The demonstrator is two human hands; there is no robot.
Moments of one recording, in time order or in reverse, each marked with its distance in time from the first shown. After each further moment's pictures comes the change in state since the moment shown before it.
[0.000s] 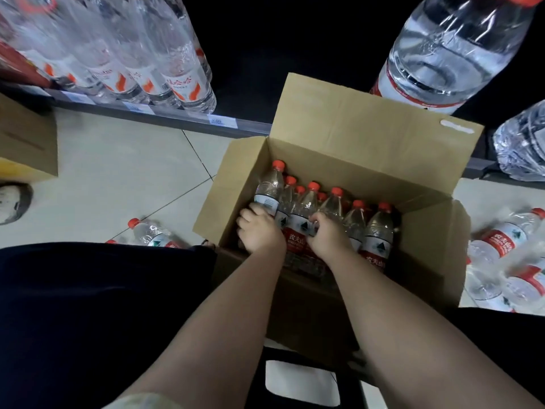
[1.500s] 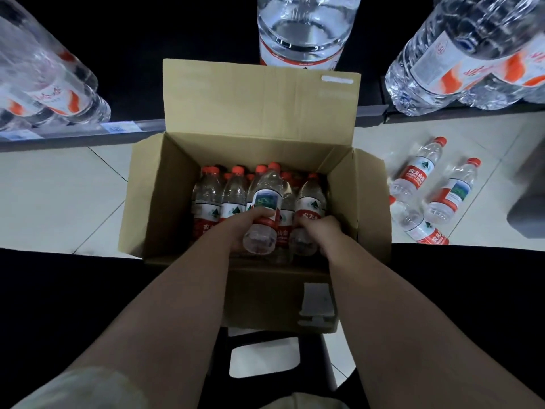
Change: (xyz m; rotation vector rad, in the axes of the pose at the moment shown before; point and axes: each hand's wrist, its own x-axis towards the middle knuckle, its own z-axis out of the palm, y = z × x) left_hand -0.036 0.058 0.002 -0.919 -1.129 -0.111; right_hand -0.035 0.109 -0.040 0.877 0.073 0.707
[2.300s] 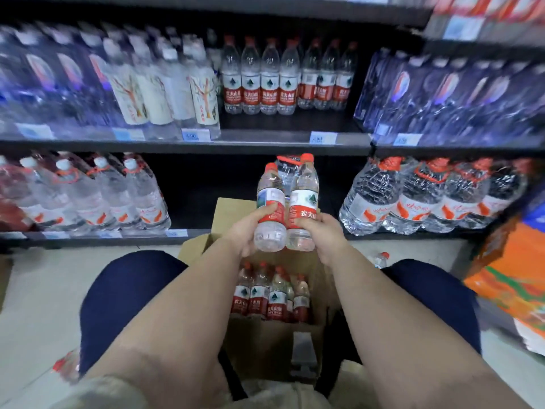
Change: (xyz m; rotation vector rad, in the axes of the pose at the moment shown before) left_hand -0.250 0.063 0.062 -0.142 -0.222 0.661; right_hand -0.249 -0.088 -0.082 0.297 -0.097 -0.730
